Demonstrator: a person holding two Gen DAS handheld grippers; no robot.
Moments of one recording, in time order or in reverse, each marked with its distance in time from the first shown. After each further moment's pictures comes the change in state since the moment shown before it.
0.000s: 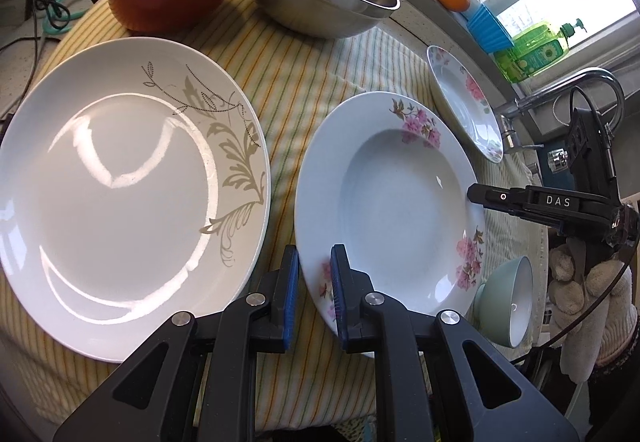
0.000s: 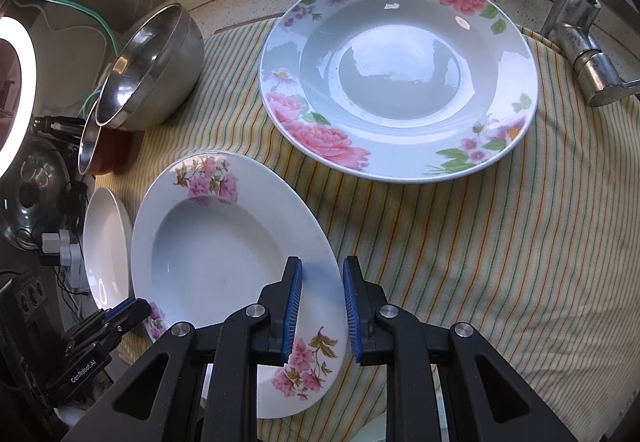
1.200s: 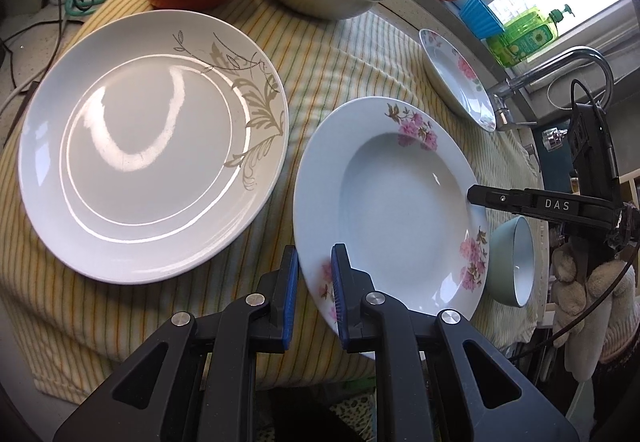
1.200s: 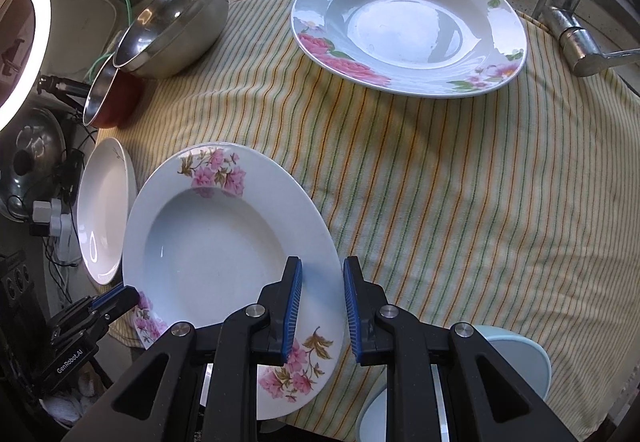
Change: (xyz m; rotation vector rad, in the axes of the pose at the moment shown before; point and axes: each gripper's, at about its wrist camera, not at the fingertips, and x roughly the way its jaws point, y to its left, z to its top) left arm -0.015 0.003 -0.034 0.023 0.015 0.007; right arm -0.002 0.019 -0.041 -0.038 0.006 -0.049
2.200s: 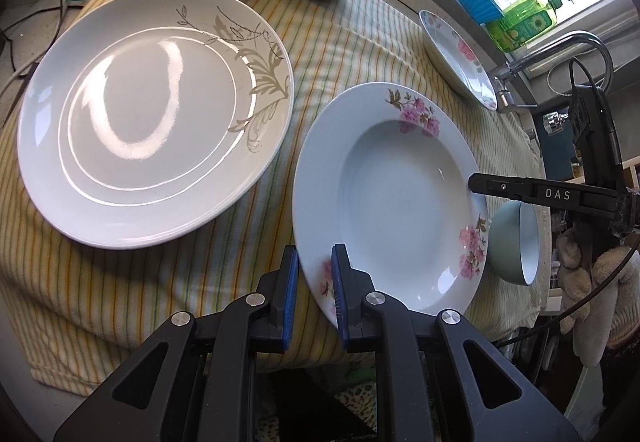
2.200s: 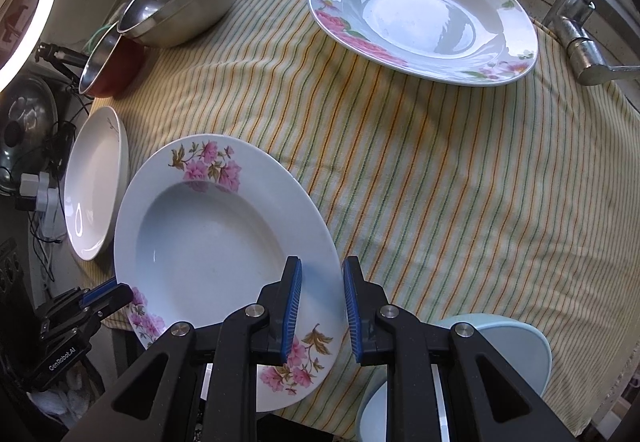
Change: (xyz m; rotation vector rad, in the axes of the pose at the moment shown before) left arm 0.003 0.001 -0.016 0.013 0.033 0.000; right arm 0.016 0.024 -0.004 -0.069 0.031 -0.062
